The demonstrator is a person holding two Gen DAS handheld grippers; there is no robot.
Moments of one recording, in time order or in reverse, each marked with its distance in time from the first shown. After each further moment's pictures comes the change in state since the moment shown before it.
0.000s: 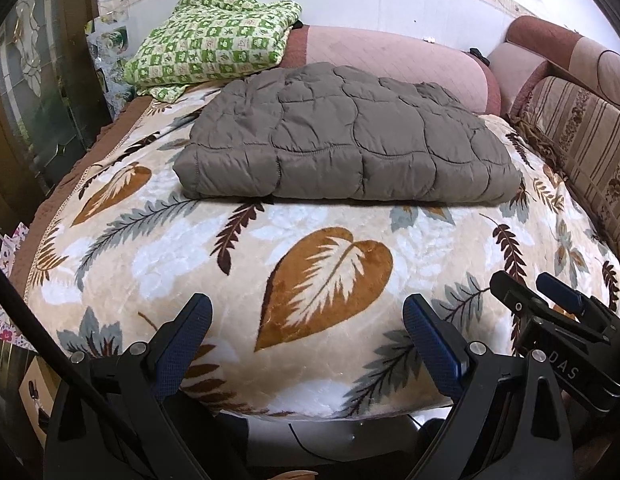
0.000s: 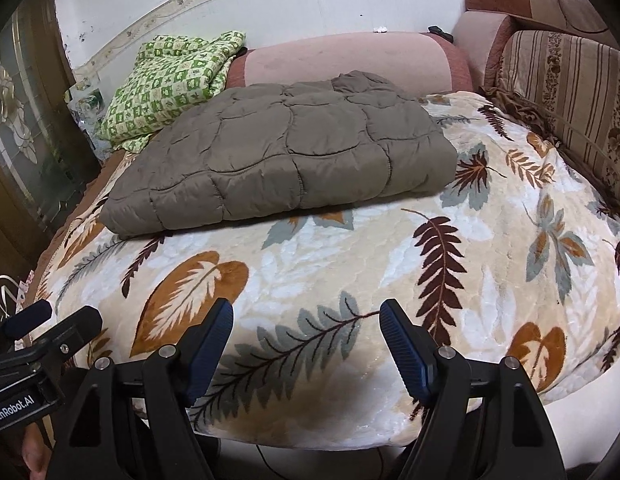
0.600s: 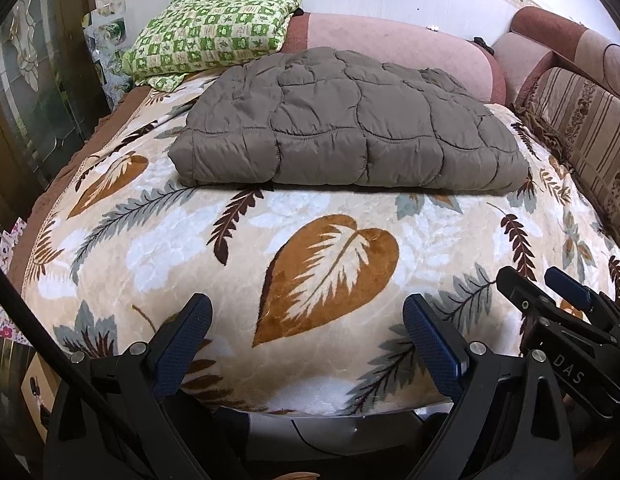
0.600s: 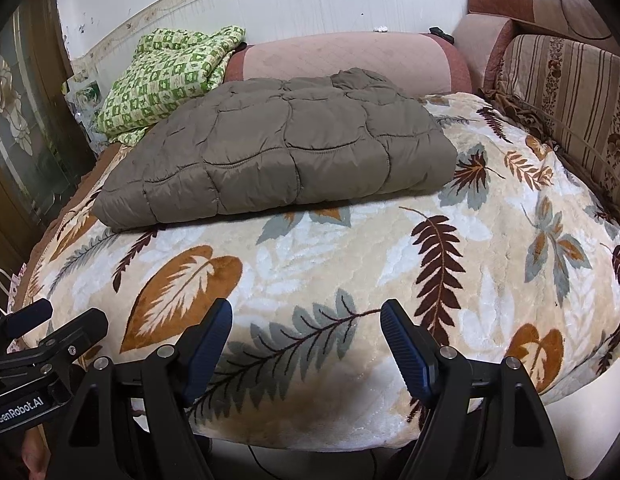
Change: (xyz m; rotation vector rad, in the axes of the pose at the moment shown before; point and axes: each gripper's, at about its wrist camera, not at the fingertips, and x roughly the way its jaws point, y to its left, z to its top) left arm 0.015 0.000 -0.003 0.001 0.040 0.012; right arm 0.007 0.002 -0.003 -0.022 0.008 -0.025
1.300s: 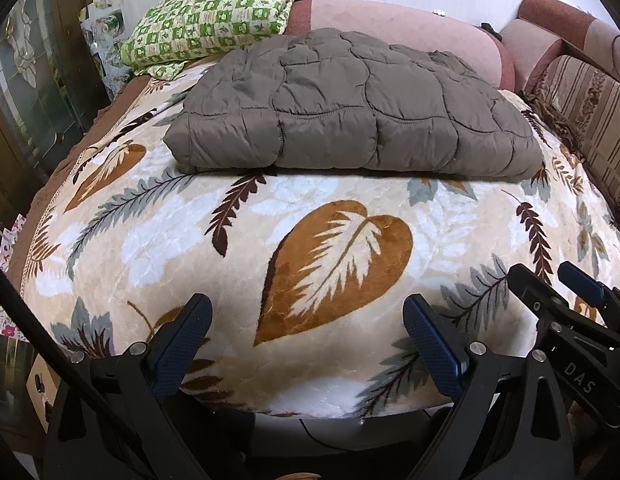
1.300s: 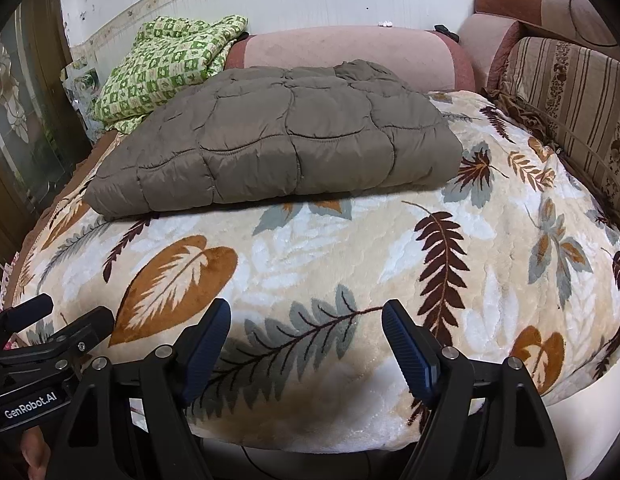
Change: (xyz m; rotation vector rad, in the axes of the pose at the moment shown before) left arm 0.022 0.000 -0.001 0.009 0.049 0.026; right arm 0.012 0.003 -0.001 -0.029 0.026 -0.019
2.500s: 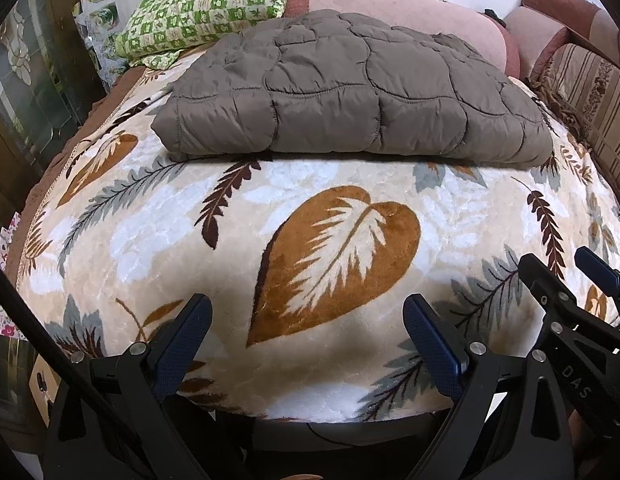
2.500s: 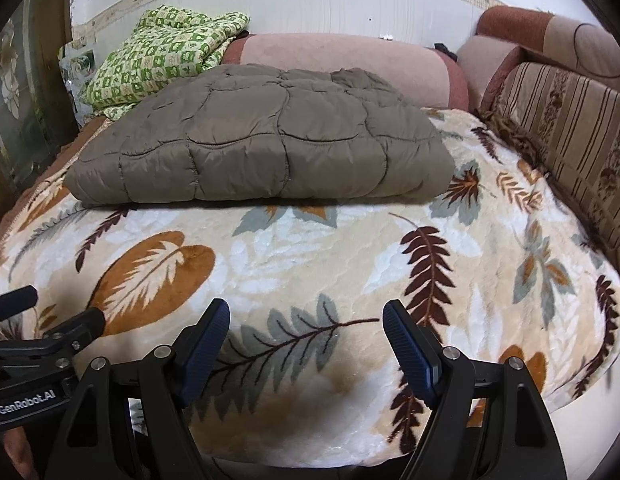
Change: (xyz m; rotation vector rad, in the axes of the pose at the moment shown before) left arm 0.020 -0.004 0.000 0.010 0.034 0.008; right arm 0.010 0.006 -0.001 -0.082 -0.032 -0.102
